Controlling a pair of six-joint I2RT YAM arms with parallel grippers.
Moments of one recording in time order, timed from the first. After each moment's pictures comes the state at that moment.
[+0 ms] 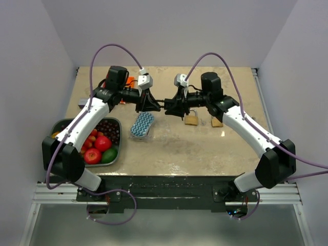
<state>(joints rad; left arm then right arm) -0.37 1.51 1.38 -0.49 1.14 0.42 0.51 1.46 1.26 -0.19 -0.95 -0.21</state>
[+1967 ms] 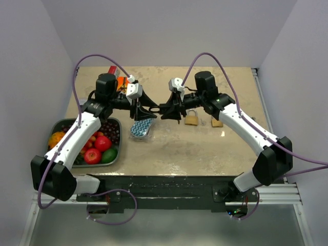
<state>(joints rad) -0.33 1.33 1.19 -0.27 1.22 0.40 0.53 1.50 1.33 -0.30 -1.07 -0.38</state>
